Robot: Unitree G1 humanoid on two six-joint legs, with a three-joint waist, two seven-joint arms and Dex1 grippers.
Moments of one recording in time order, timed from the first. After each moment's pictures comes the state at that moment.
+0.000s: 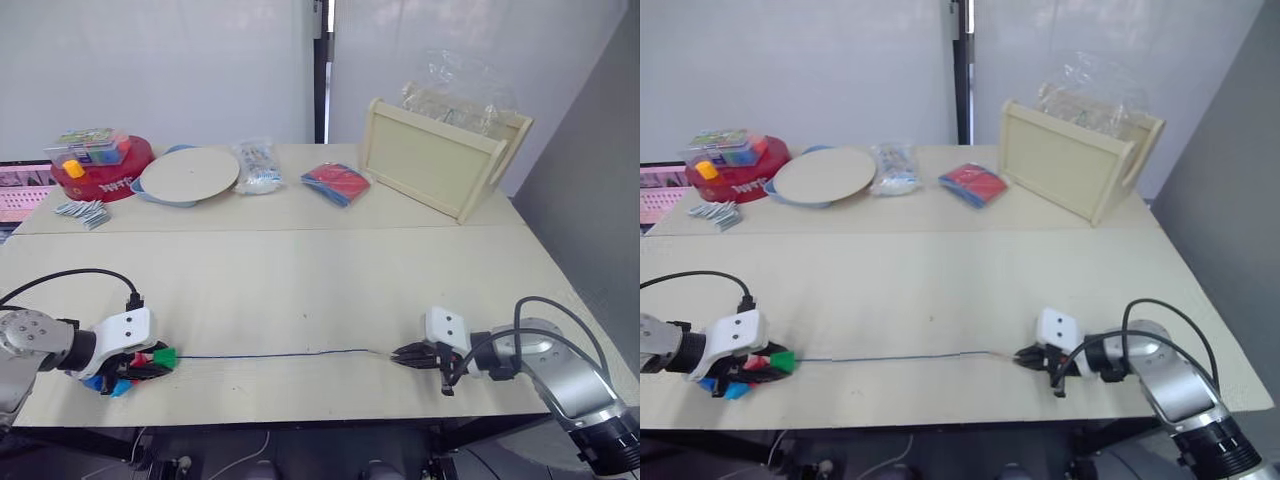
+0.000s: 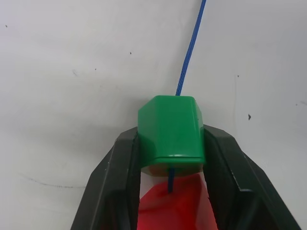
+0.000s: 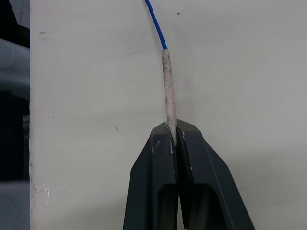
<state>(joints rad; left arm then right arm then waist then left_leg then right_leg) -0.10 1.14 0.06 0.11 -0.19 0.10 -1.29 -0.25 -0.81 0.17 -0.20 0.22 0.35 1.17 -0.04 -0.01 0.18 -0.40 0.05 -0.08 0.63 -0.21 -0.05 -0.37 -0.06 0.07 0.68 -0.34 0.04</state>
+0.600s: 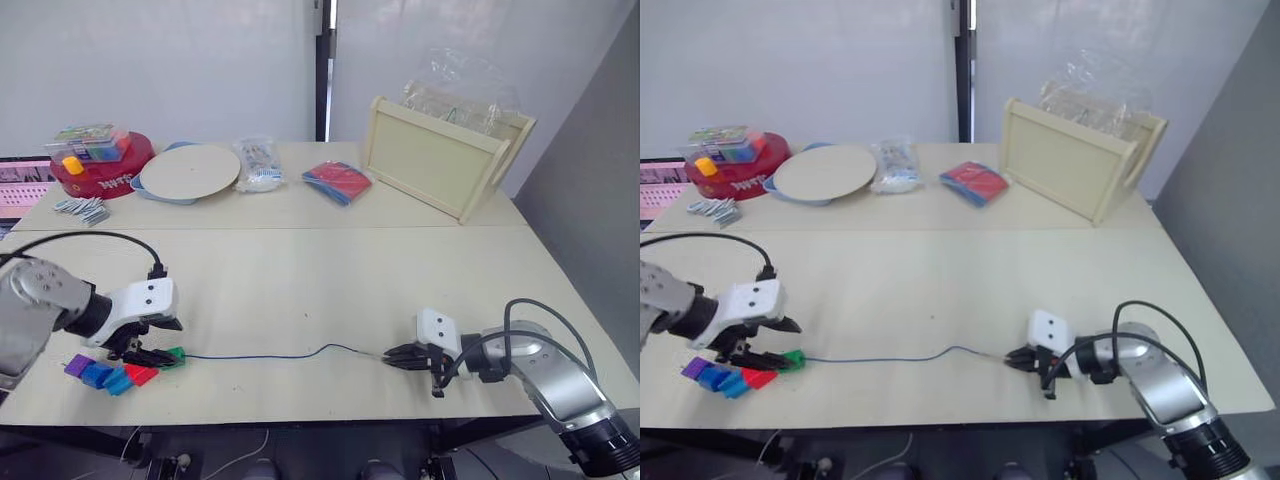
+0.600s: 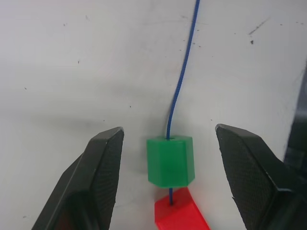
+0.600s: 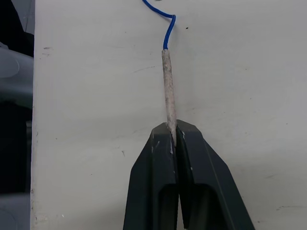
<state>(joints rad) -0.36 1.32 -0.11 -0.15 -0.15 0.49 -1.46 -0.25 -0.77 0.19 -0.24 0.22 0.38 1.14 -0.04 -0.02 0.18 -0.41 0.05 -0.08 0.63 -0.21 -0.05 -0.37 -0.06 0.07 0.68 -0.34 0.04</state>
